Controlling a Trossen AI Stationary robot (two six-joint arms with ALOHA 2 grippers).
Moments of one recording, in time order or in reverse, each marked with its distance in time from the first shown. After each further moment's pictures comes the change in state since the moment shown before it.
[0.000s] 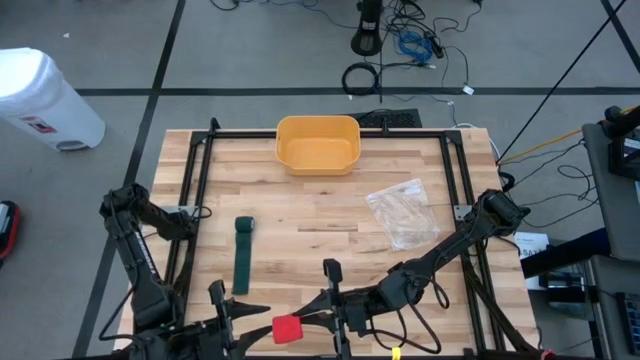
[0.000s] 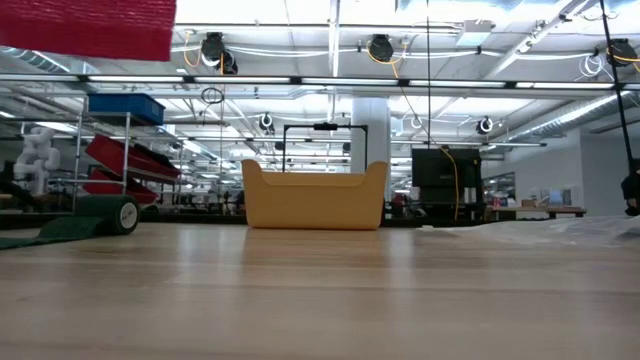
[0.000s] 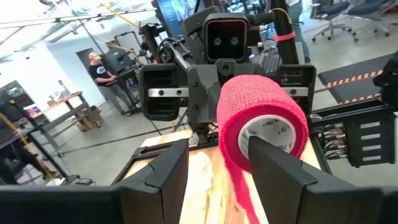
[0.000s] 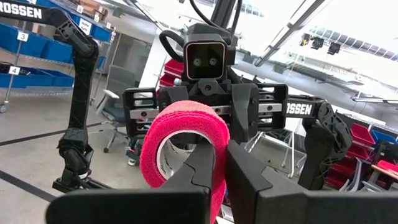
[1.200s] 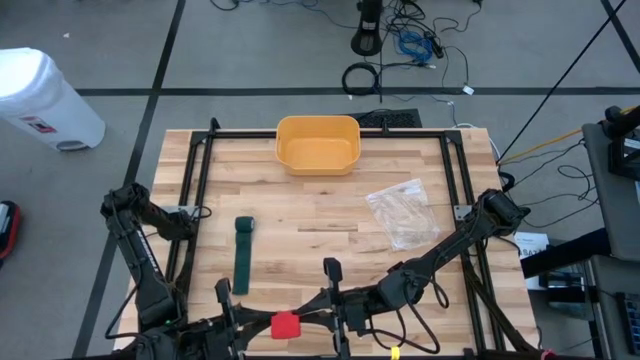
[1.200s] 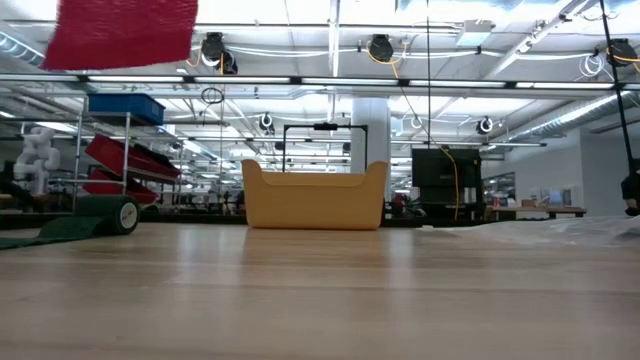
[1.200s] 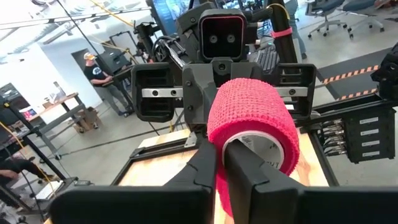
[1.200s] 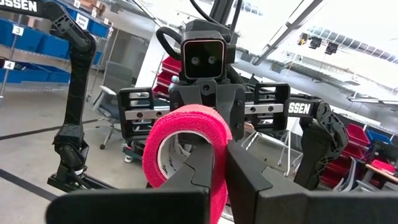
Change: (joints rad) left arm 0.030 -0.001 0.000 -0.026 0.035 -0.004; right arm 0.002 0.000 0.000 -0.008 0.007 -0.012
